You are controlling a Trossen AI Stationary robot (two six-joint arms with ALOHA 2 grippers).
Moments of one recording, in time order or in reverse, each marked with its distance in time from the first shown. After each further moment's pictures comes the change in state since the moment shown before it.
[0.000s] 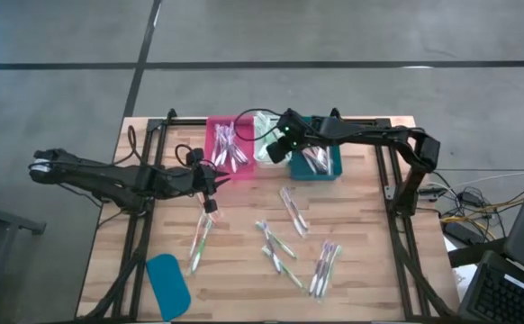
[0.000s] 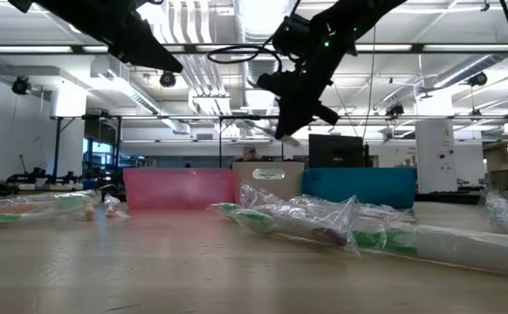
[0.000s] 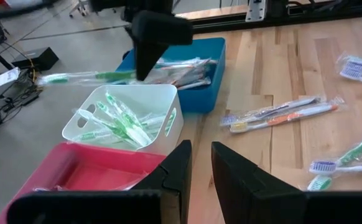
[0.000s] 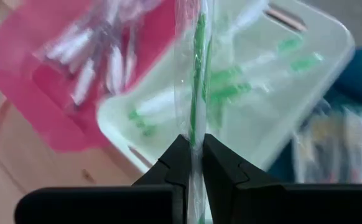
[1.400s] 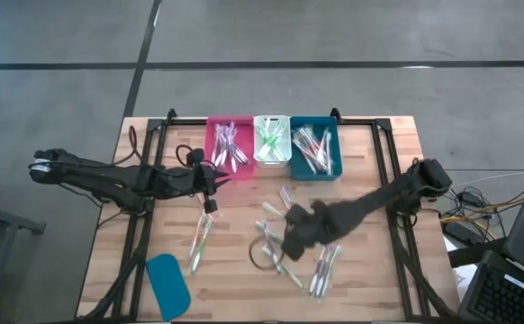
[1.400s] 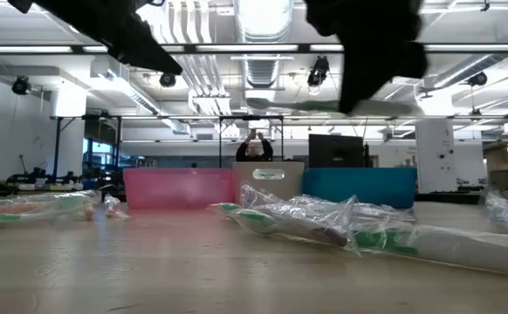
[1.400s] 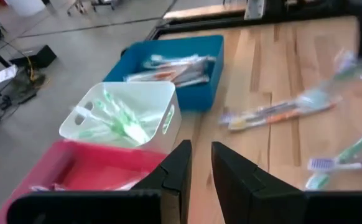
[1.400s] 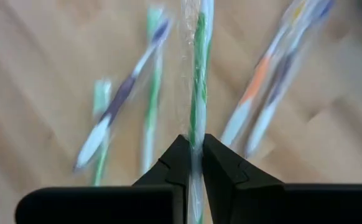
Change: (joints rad) left arm 0.000 0.005 0.000 -0.005 0.004 -0.007; right arm 0.765 -0.006 0.001 -0.344 0.162 0.557
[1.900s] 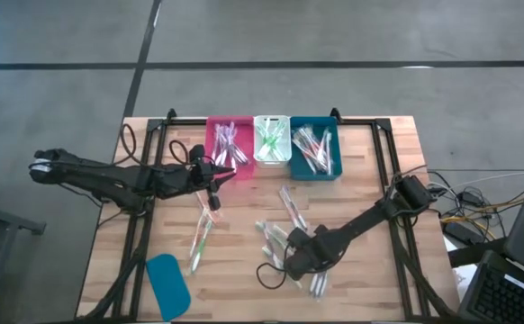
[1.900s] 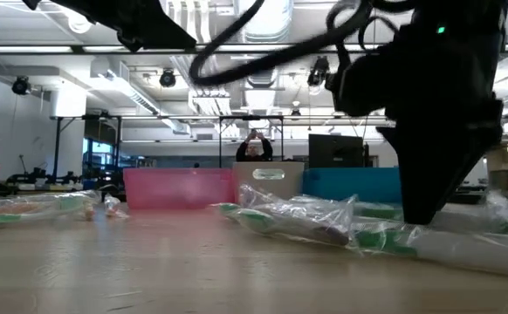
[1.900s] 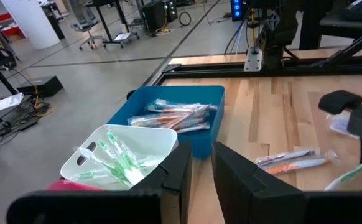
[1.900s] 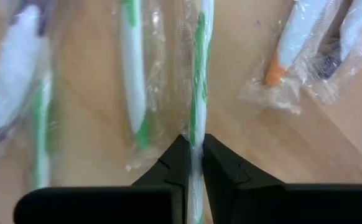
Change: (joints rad) left arm 0.000 0.006 0.001 0.201 -0.008 0.037; right arm 0.112 0.220 -0.067 0.102 -0.108 0.232
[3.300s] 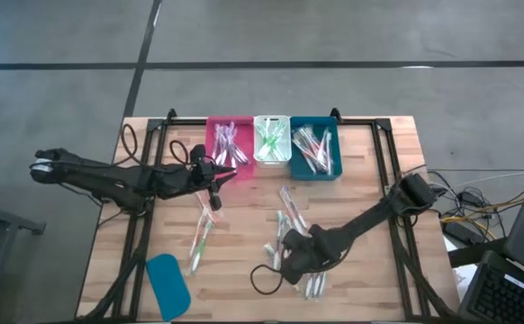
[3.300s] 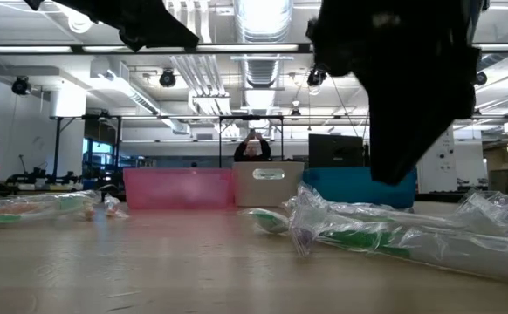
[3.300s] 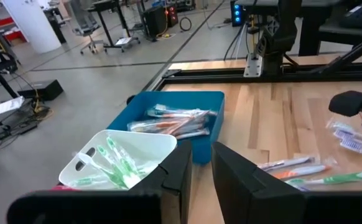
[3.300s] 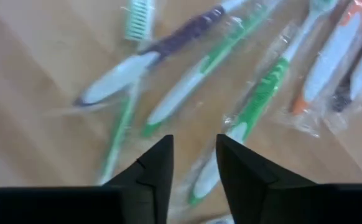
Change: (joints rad) left arm 0.000 0.014 0.000 0.037 -0.001 0.006; right arm 0.001 -0.036 0.080 -0.005 0.026 -0.092
